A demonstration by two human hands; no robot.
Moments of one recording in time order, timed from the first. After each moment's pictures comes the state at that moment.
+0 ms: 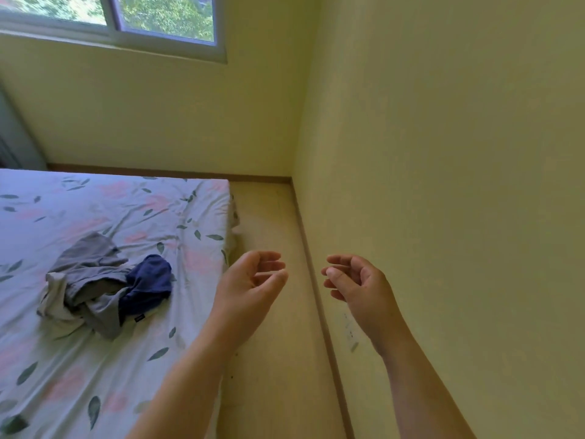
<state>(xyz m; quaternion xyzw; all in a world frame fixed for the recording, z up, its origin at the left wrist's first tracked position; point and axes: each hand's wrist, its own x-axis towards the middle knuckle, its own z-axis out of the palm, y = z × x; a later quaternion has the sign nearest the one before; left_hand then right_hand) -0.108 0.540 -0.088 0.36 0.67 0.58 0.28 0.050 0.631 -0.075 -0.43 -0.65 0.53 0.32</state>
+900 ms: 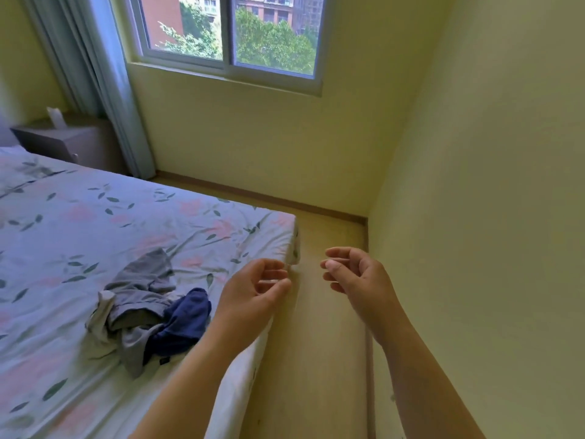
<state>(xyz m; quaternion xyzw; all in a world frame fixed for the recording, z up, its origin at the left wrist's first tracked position) -0.188 0.719 -0.083 0.26 0.74 0.59 0.18 -0.088 0.876 -0.073 -0.27 -0.74 0.58 0.23</state>
